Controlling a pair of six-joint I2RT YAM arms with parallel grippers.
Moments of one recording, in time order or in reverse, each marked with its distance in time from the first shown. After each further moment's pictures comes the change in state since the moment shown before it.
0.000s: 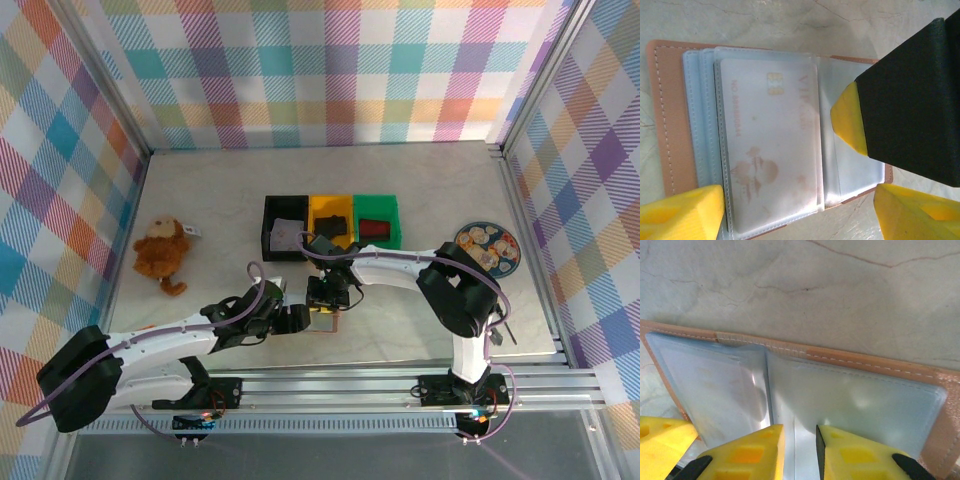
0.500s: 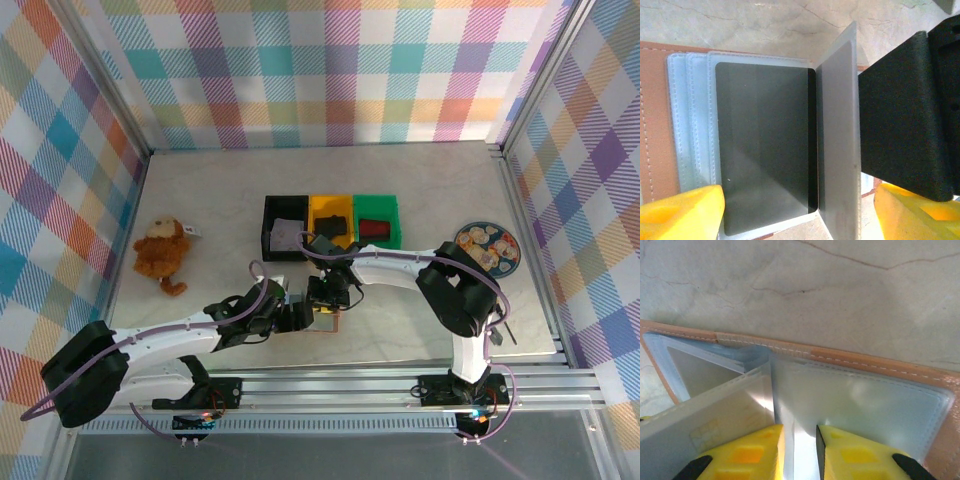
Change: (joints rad) left arm -0.007 0.032 0.001 0.062 0.016 -0.029; right arm 0.000 0.004 0.000 0.000 -0.004 0.000
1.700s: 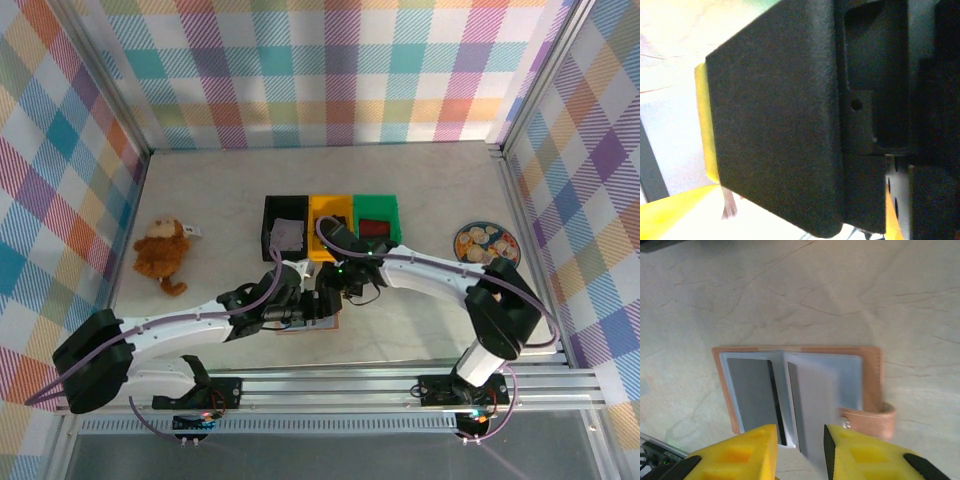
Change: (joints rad) left arm -0.068 0.103 0.181 0.135 0.115 -0.053; right arm -0.029 -0.273 -0.105 0.010 0.142 0.038
